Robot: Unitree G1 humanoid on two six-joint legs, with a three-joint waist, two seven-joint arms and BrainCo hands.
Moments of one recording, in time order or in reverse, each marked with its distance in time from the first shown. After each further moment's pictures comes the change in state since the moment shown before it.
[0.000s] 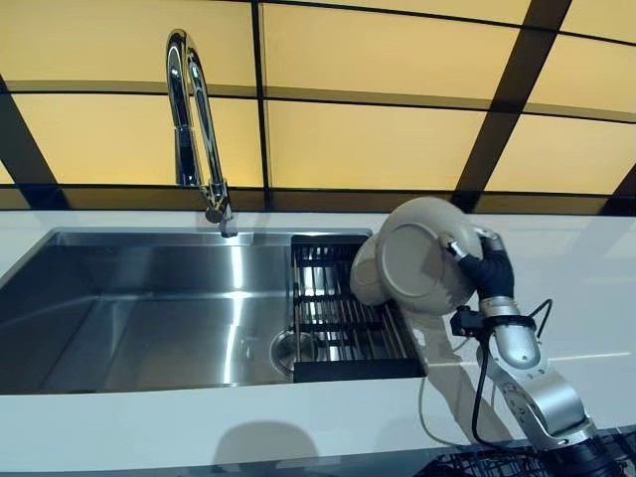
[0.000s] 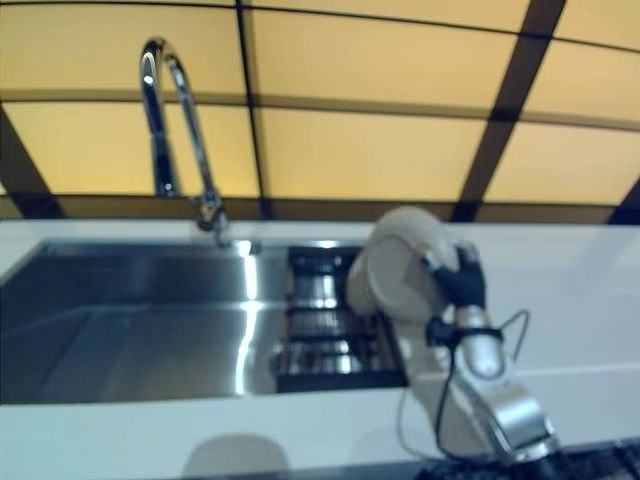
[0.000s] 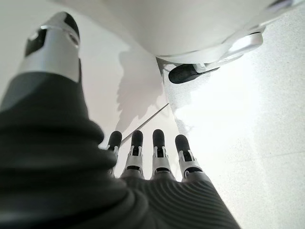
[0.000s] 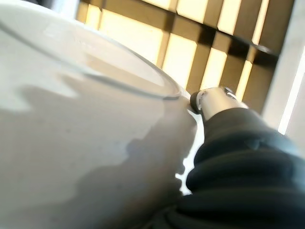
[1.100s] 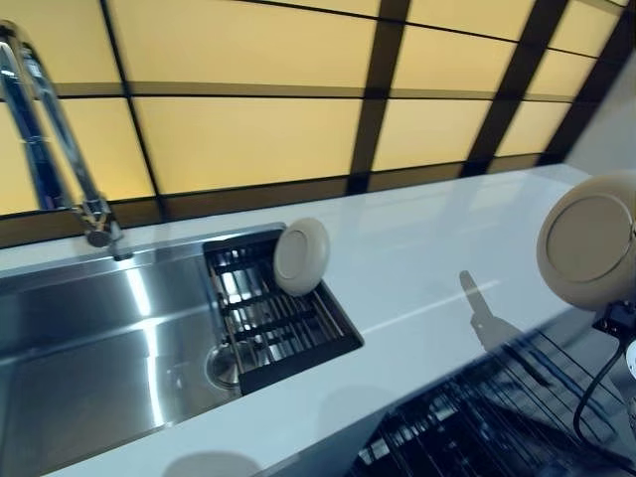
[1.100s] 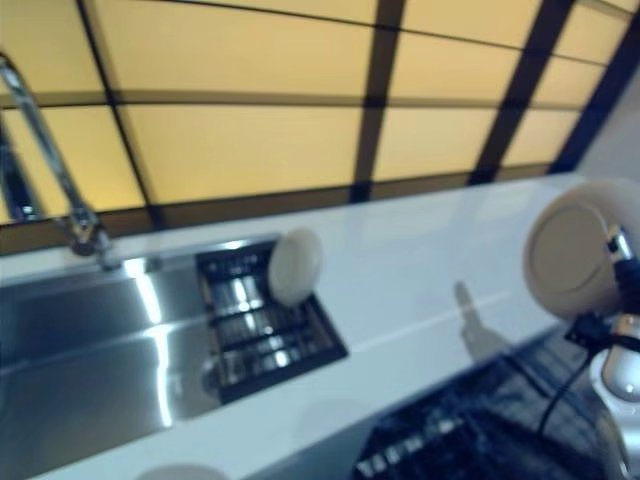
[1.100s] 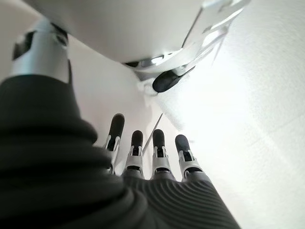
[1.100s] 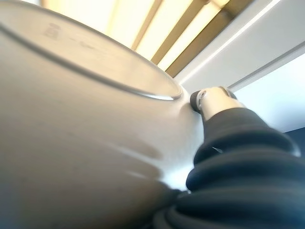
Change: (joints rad) left arm 0.059 0.020 0.036 0.042 0.000 0.025 -0.023; right arm 0.266 -0.185 -0.467 0.056 0.096 -0.055 -0.118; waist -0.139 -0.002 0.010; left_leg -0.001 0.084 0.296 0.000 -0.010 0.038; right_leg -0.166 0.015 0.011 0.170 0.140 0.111
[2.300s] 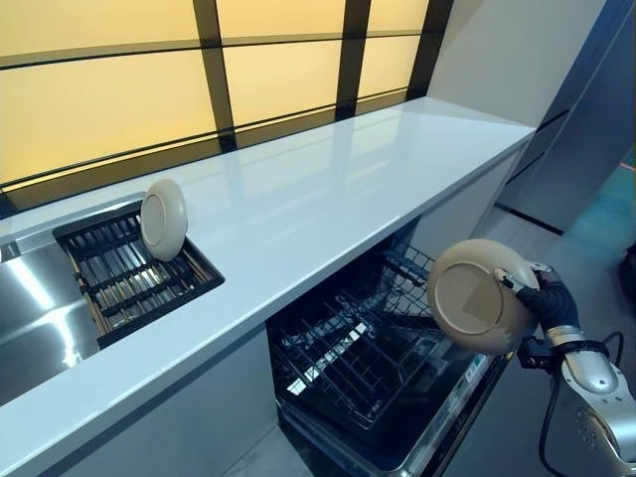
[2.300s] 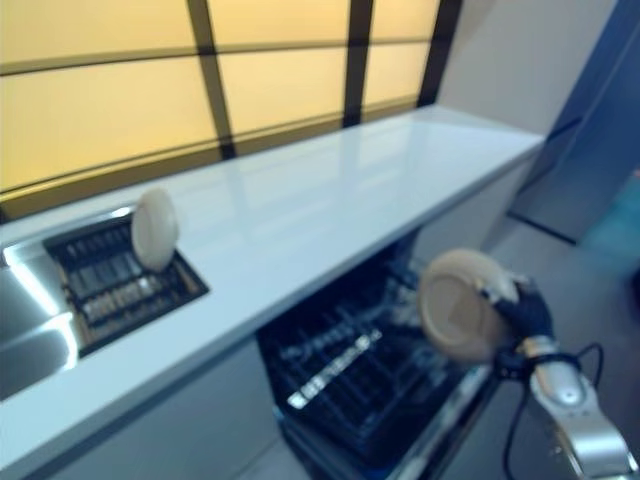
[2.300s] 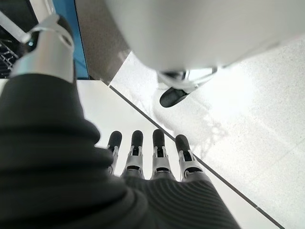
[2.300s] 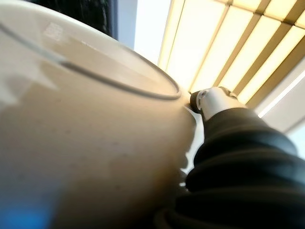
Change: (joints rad) left arm -0.074 -0.030 0.041 -0.018 -0.010 -0.045 0.042; right arm -0.034 0.052 0.297 0.070 0.004 0.081 0.403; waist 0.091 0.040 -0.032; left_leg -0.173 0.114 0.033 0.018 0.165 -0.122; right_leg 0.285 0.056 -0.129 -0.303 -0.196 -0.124
